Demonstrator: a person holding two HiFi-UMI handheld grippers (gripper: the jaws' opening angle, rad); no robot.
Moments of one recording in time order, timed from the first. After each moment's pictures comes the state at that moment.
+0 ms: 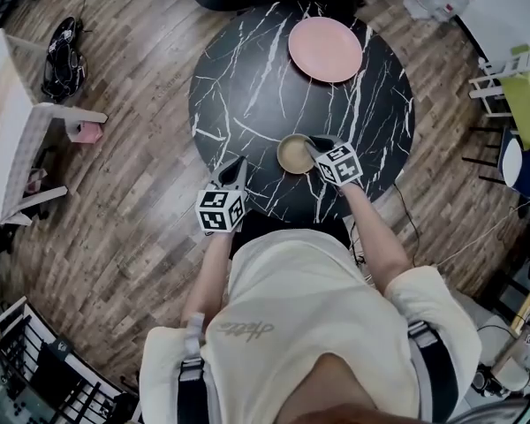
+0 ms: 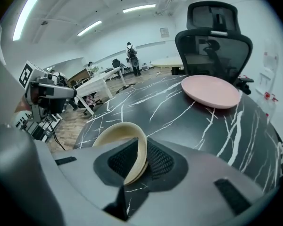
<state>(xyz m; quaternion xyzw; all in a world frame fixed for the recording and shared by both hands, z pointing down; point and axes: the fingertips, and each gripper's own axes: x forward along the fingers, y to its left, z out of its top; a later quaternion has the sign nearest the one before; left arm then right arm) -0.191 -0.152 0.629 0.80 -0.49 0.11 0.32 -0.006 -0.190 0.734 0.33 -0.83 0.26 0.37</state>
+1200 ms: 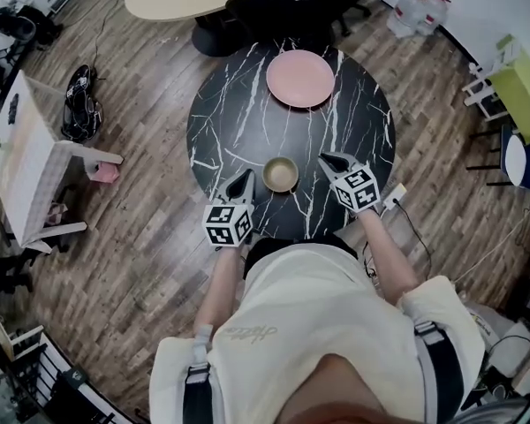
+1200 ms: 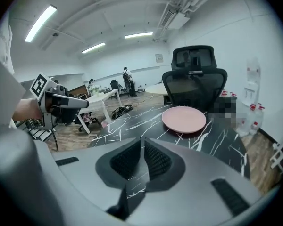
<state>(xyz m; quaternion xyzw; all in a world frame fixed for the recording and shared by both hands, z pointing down) -0.120 -0.159 0.538 0.83 -0.49 0.08 0.25 0.072 -0.178 0.610 0.39 -0.86 0.20 0.26</state>
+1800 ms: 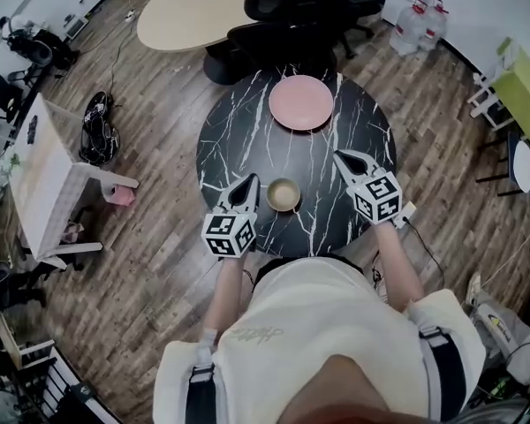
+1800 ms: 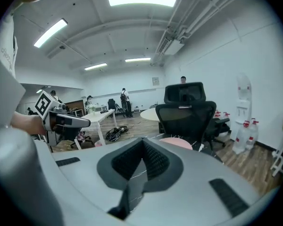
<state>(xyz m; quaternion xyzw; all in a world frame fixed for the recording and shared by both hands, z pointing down) -0.097 -0.176 0.458 0.85 -0.48 0.04 0.19 0.106 -0.202 0.484 0.43 -0.88 0.12 0.16</state>
